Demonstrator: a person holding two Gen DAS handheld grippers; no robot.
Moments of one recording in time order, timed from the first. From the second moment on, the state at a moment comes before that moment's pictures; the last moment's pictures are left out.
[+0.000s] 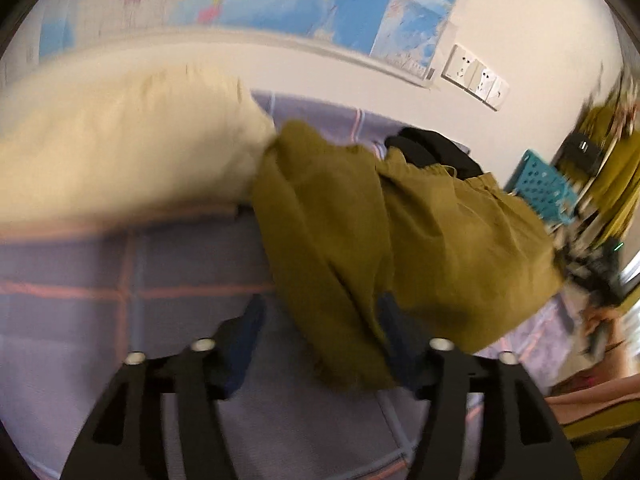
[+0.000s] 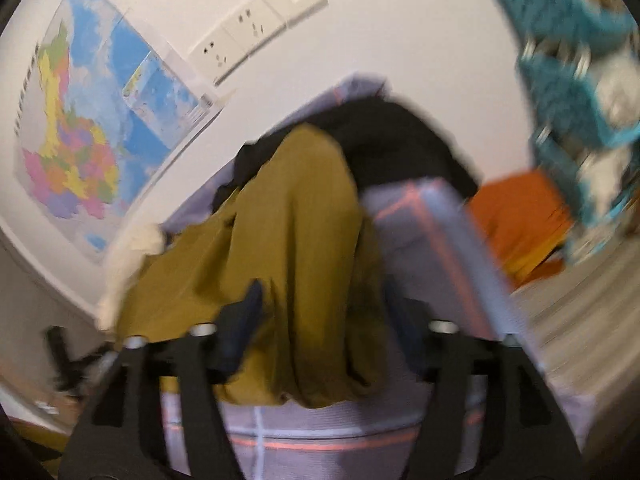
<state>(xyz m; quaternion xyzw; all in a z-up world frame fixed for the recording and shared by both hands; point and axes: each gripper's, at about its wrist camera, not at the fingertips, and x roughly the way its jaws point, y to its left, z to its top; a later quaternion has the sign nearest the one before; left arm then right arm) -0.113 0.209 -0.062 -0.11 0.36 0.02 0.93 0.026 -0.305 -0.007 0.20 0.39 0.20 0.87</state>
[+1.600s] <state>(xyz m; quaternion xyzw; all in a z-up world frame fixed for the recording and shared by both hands) -0.016 0.159 -0.064 0.01 0.41 0.00 0.91 0.076 -0.157 -0.013 -0.02 0.42 0.29 0.86</state>
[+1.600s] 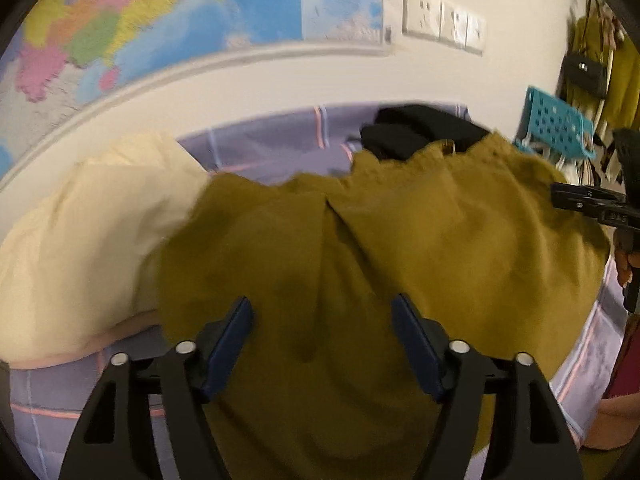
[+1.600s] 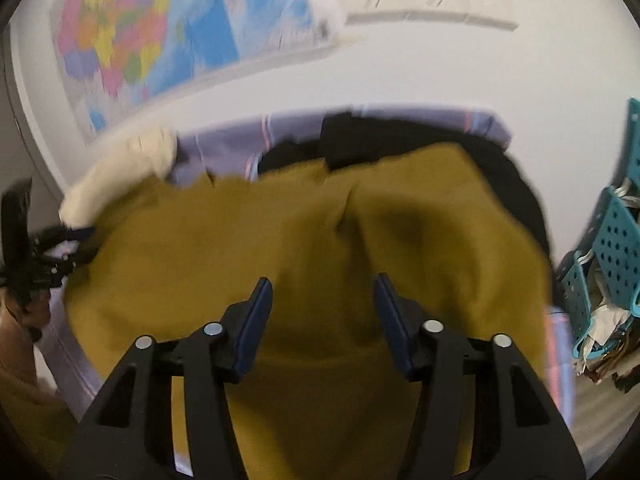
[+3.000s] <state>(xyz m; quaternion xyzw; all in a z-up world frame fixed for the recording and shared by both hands) -0.125 0.202 -0.059 -0.14 0.37 0.00 0.92 -0.006 -0.244 -0.002 0.21 0.40 0.31 0.84</state>
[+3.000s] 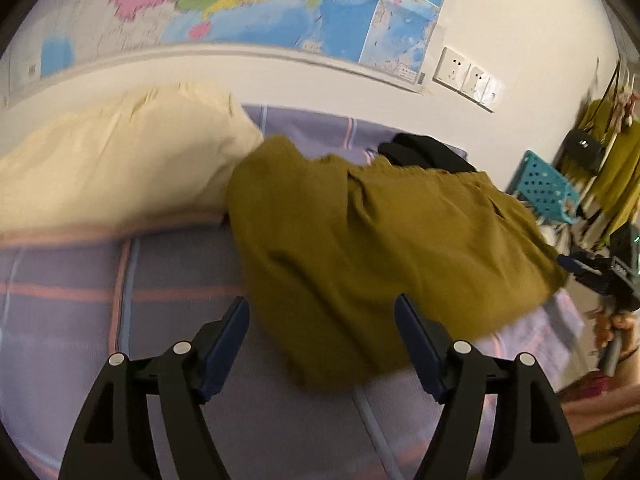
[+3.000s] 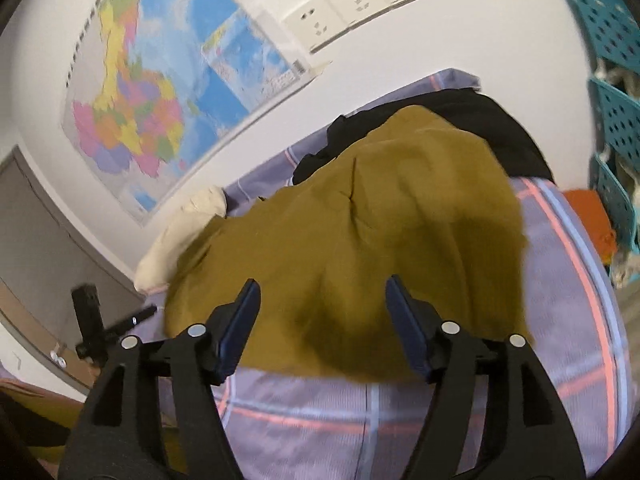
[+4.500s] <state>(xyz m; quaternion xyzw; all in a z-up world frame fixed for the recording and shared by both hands) -0.132 0.192 -0.082 -0.08 0.39 0.08 0.91 -0.068 0.017 -0.008 -0.21 0.32 0.47 0.80</state>
